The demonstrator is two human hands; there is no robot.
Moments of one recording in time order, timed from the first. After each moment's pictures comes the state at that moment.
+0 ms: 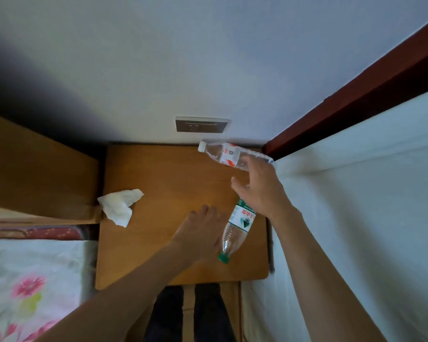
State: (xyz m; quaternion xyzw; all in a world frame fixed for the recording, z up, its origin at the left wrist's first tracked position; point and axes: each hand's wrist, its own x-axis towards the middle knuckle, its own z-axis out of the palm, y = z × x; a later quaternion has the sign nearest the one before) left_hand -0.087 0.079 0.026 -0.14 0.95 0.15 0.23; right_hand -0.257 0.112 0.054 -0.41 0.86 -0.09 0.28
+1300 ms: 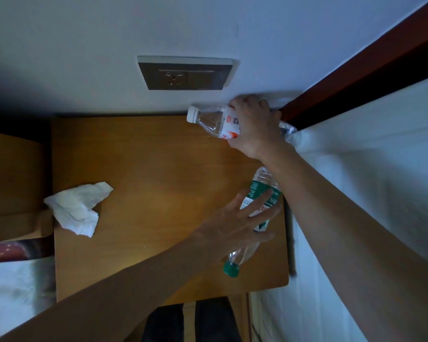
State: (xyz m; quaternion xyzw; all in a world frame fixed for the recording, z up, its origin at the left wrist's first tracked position) left_hand -0.140 0.093 -0.080 0.15 0.97 0.06 0.18; right_hand -0.309 0.042 -0.070 -0.47 0.86 0.07 0.19
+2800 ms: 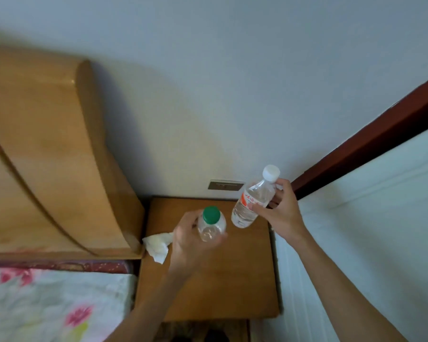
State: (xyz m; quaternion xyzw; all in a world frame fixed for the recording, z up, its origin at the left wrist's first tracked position) left_hand 0.001 0.026 0.157 -0.45 0.69 0.51 -0.25; right_hand -0.217 0.098 0.193 -0.30 0.78 -0.47 0.29
